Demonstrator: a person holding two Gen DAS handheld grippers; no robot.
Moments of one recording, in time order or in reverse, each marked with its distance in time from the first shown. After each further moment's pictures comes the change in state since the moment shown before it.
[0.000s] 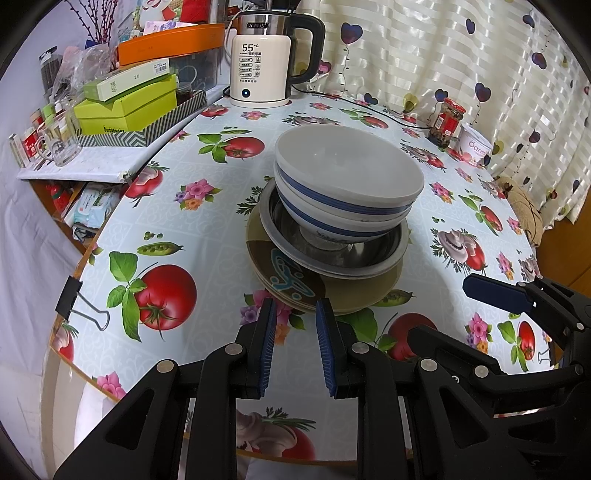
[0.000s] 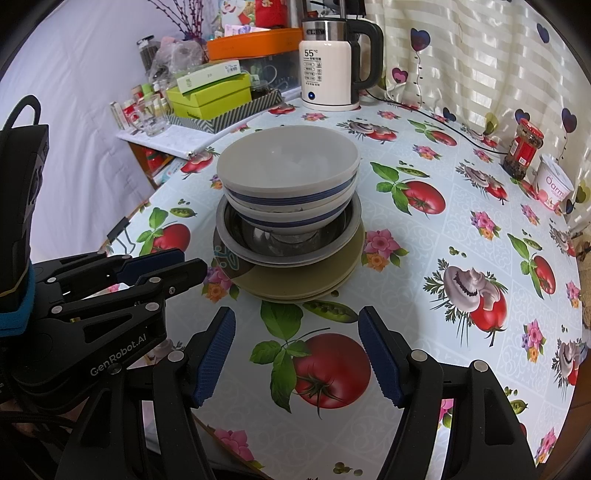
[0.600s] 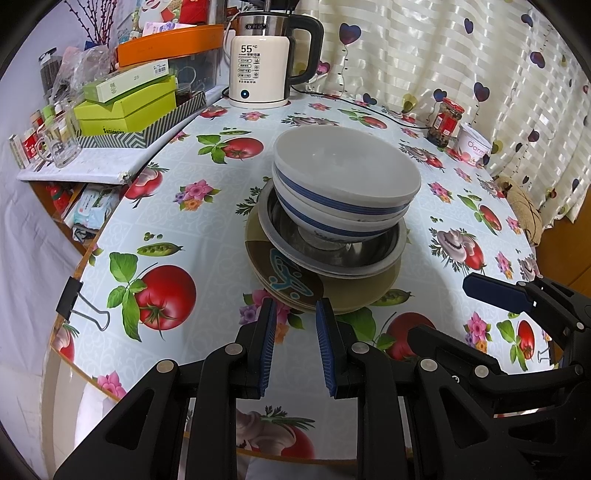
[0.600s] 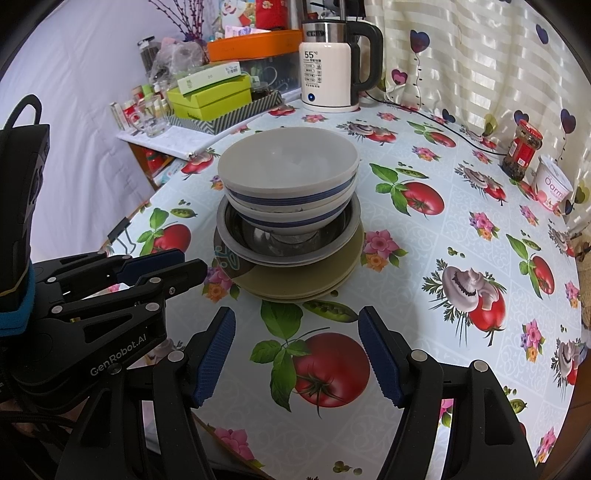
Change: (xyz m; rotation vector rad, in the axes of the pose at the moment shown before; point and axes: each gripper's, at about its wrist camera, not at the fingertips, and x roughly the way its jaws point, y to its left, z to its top) left arm 0.000 -0.001 0.001 0.001 0.001 0.000; right arm -0.001 0.001 0.000 -0.002 -0.001 0.000
